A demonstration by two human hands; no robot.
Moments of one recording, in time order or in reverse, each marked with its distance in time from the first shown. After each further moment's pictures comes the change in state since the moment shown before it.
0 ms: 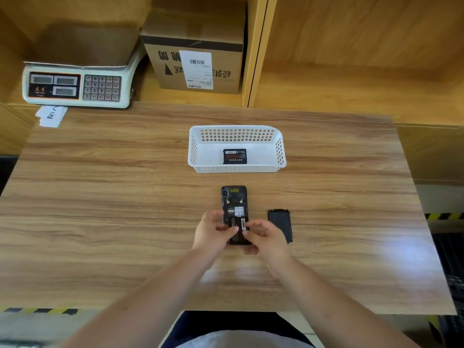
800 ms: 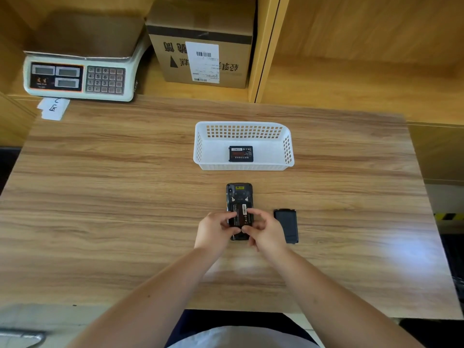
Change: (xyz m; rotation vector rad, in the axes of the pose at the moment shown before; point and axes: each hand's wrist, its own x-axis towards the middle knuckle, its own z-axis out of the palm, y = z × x) left_hand 0.022 -0.017 -0.005 0.250 -0.009 0.209; right_hand 0.033 0.003 0.015 -0.307 0.034 -0.065
